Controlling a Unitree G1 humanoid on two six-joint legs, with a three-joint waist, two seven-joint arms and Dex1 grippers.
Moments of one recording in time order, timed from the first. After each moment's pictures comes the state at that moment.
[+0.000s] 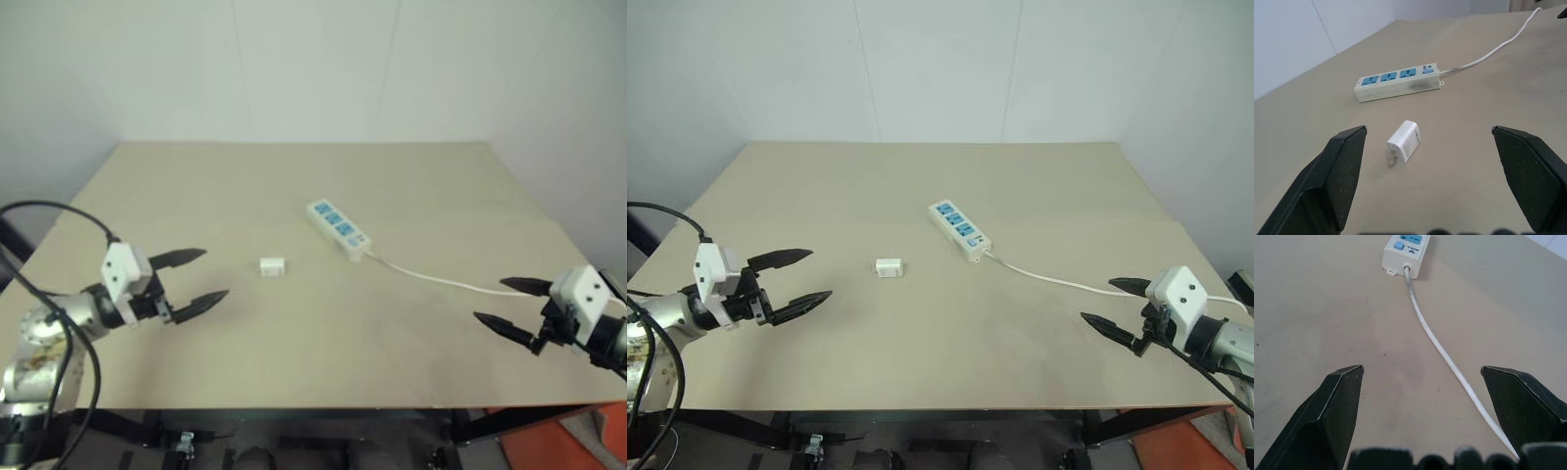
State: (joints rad) left arm -0.15 0.76 0.29 -0.10 -0.51 0.13 -1.10; right arm 0.01 -0.88 -0.40 -0.01 0.38 0.11 1.04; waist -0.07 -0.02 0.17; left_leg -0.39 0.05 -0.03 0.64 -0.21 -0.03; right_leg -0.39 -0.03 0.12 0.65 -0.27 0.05
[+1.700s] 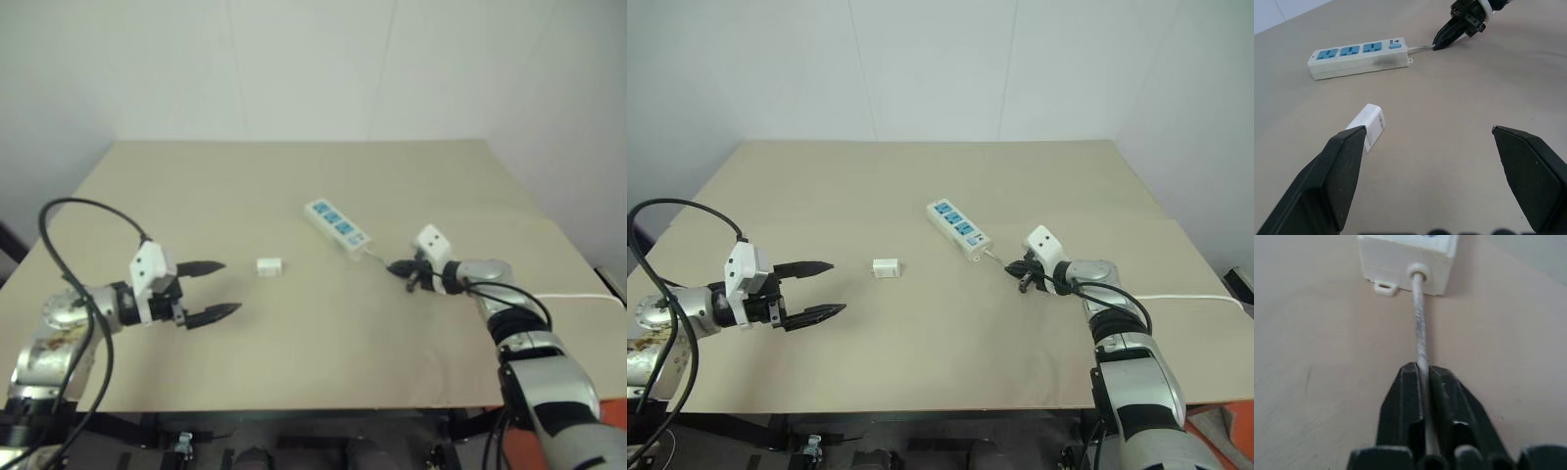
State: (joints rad) left arm -0.24 0.80 0.17 -0.06 -0.49 0.25 -1.15; right arm -0.87 -0.51 0.08 1.00 -0.01 -0.05 0.94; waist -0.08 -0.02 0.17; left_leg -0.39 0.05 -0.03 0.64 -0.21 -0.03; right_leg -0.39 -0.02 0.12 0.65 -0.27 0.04
